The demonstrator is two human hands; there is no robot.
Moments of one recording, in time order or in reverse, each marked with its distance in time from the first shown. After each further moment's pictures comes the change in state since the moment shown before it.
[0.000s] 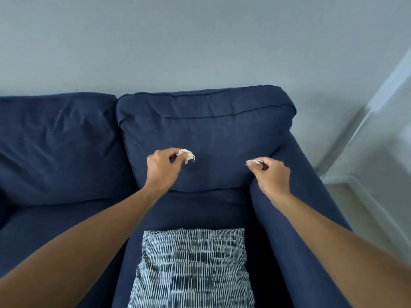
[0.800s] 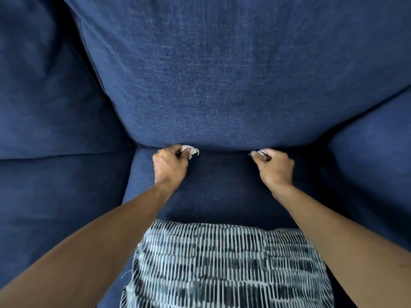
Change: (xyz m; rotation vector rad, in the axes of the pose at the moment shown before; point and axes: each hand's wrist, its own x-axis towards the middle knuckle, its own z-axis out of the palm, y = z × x) left_hand 0.020 -0.290 0.145 0.244 -0.020 -0.308; right_hand 0.050 0.202 0.271 -0.117 -0.152 0.221
